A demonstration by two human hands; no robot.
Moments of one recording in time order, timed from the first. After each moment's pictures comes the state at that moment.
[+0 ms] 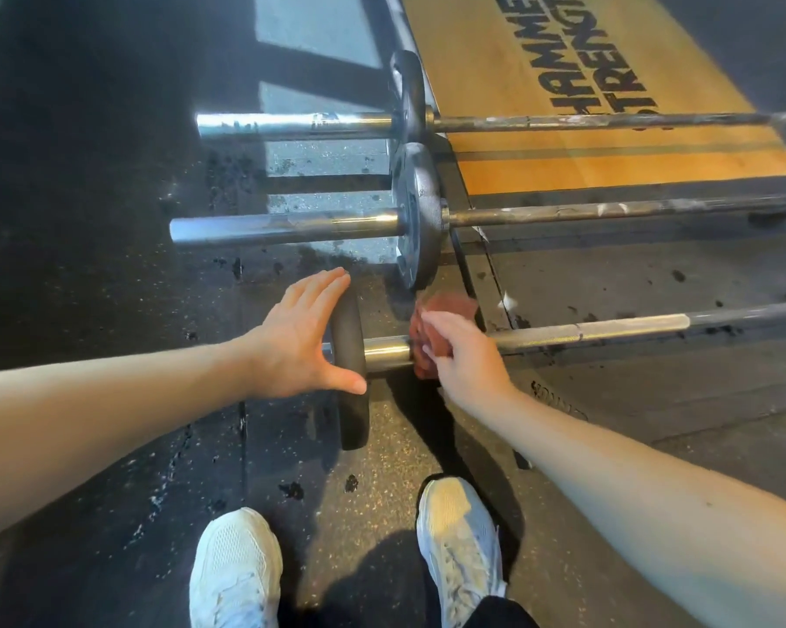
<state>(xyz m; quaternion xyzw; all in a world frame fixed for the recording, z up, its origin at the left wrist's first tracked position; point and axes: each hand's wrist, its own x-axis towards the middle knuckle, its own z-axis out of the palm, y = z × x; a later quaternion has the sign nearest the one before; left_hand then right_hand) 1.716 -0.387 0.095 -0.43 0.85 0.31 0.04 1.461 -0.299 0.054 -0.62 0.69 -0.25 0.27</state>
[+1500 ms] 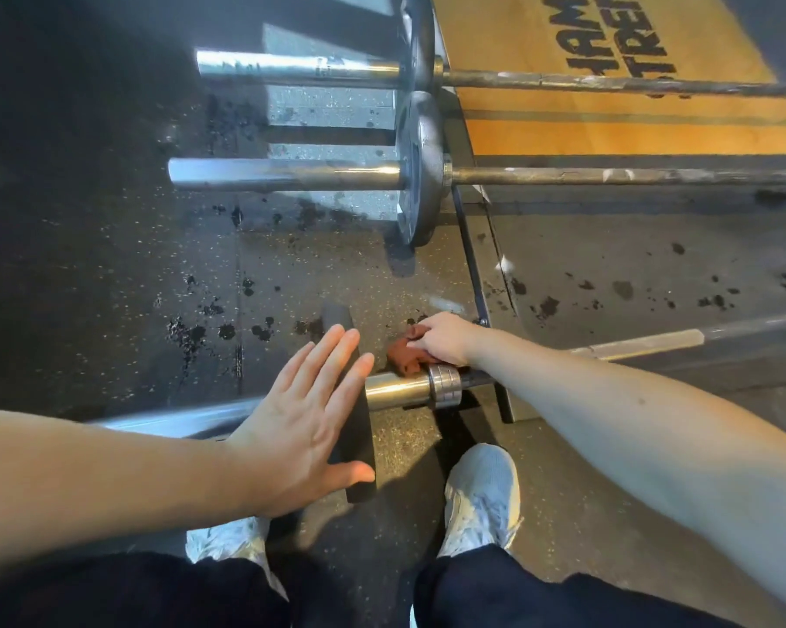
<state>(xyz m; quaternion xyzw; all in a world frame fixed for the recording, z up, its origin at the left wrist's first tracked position) 1.730 -0.228 0.088 -0.33 0.94 0.10 0.01 1.462 -0.308 0.040 -0.53 0.68 0.05 0.51</state>
